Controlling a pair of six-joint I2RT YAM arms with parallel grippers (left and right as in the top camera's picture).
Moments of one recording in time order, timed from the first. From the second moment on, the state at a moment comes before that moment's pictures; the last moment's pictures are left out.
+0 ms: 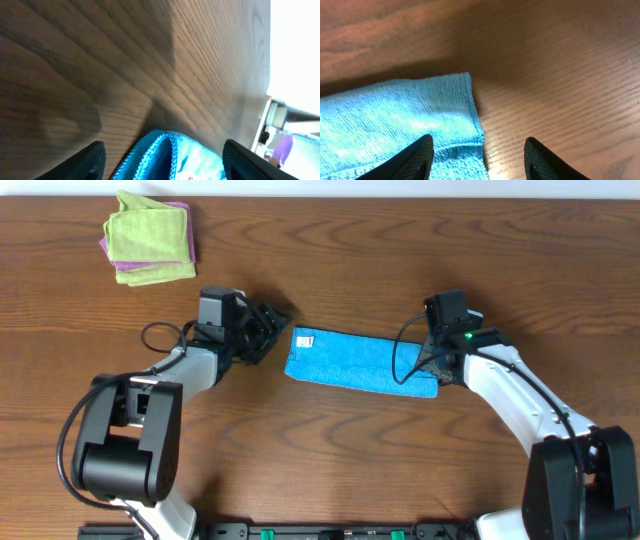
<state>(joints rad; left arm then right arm) -0.15 1.84 0.87 0.14 0.57 -1.02 0.23 1.63 0.98 -0.67 0.24 0.61</state>
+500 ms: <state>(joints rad) -0.18 1.68 1.05 -0.34 0.59 -0.85 0.18 1.50 0.99 -0.93 0.11 0.62</state>
